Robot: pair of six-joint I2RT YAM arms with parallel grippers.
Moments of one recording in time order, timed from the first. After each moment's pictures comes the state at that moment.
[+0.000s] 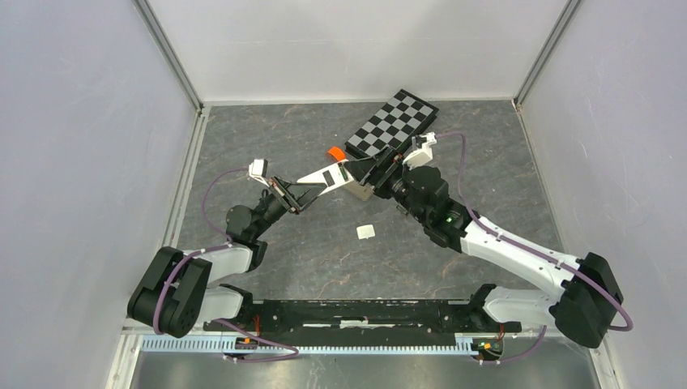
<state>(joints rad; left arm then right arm) -0.35 1.27 0.24 1.40 0.52 -1.38 0.83 1.18 0.83 0.23 0.24 1.01</state>
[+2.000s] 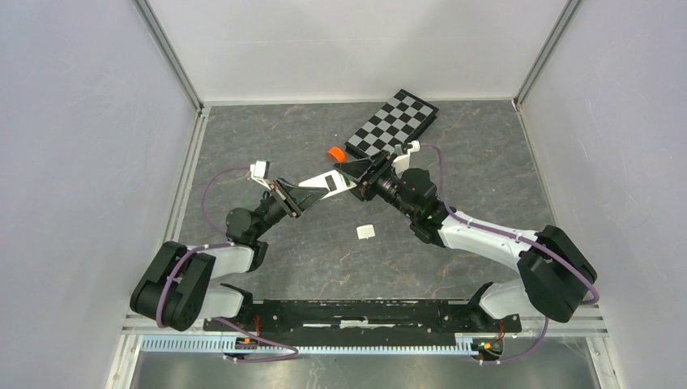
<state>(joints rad) -0.35 1.31 0.23 1.49 0.58 -1.31 0.78 1.39 0.74 0.66 -0.04 1.47</state>
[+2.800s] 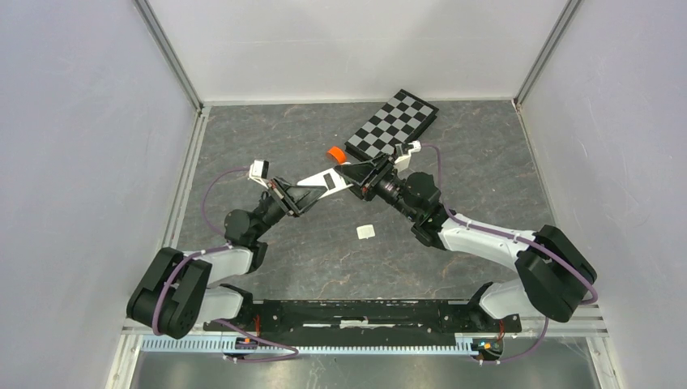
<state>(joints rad) -0.35 1.27 0.23 1.49 0.55 -1.43 0.78 1.39 0.71 0.77 -0.07 1.47</state>
